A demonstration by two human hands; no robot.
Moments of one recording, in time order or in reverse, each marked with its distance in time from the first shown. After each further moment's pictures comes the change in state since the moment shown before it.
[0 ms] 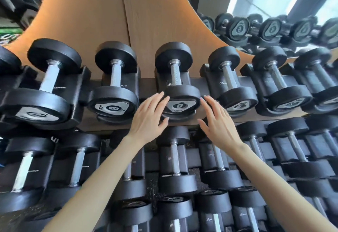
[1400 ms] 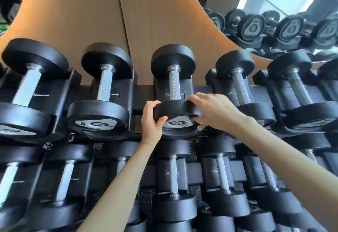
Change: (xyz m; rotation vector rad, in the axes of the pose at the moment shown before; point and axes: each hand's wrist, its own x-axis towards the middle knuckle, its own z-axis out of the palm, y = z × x) left_hand 0.060 -0.003 0.081 -0.774 0.514 -0.377; right_hand 0.121 0.027 -0.004 -0.158 -0.368 -0.258
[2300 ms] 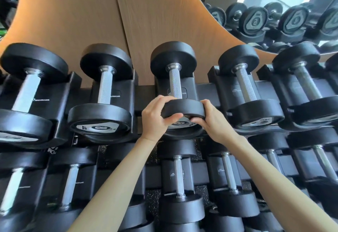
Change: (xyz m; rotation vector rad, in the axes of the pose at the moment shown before) left_hand 0.026 0.006 -0.002 0.091 -0.069 0.319; right_hand -0.011 -0.005 0.077 0.785 0.235 0.207
